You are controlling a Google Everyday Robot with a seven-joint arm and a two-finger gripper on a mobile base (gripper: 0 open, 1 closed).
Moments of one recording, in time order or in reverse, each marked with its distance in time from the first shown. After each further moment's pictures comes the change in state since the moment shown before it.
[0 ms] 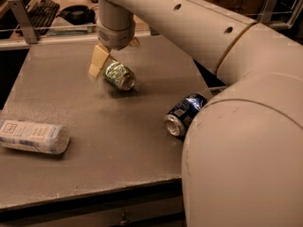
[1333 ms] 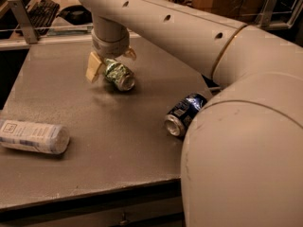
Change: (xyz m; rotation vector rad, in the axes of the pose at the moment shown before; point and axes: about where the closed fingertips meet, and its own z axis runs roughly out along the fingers) arm -0.007 0.010 0.027 0.043 -0.015 0.187
